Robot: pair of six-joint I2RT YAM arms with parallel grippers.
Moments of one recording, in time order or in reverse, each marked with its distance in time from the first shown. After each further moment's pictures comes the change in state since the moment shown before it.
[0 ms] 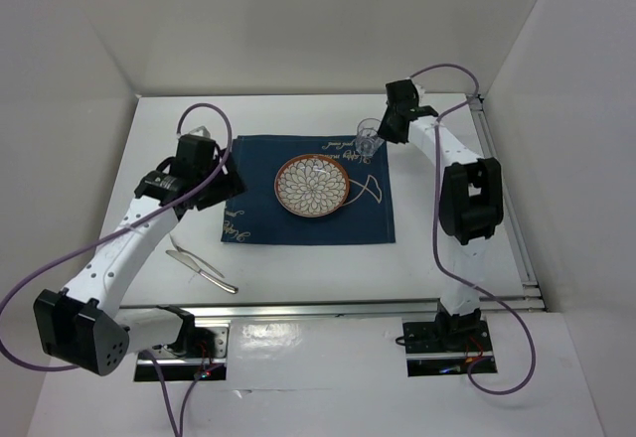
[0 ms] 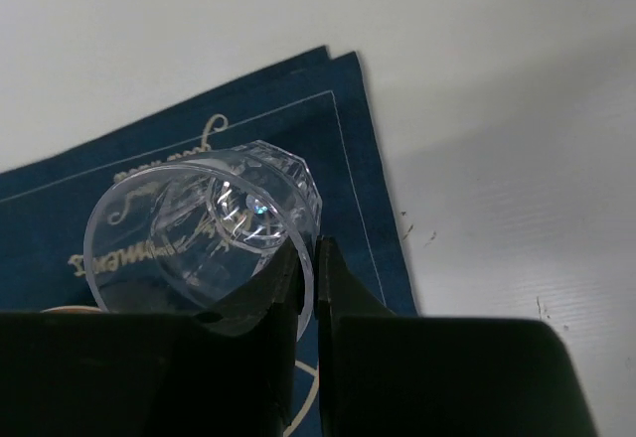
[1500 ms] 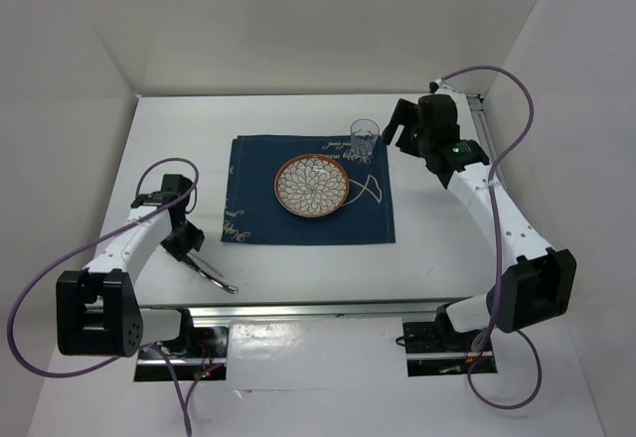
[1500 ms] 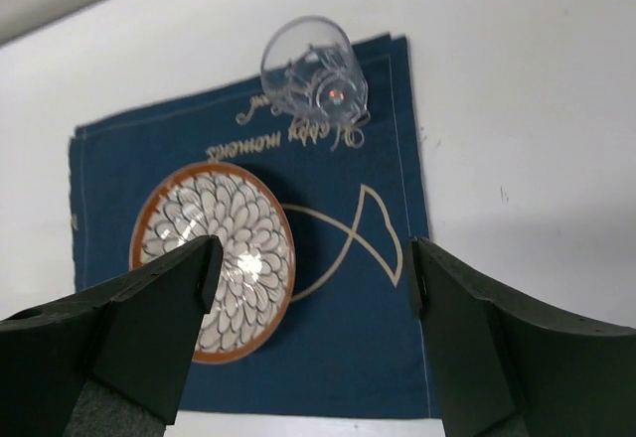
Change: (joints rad) left arm 0.286 0.063 -0.330 -0.162 -0.137 -0.245; right arm 0.051 -0.652 -0.396 0.027 -0.020 -0.029
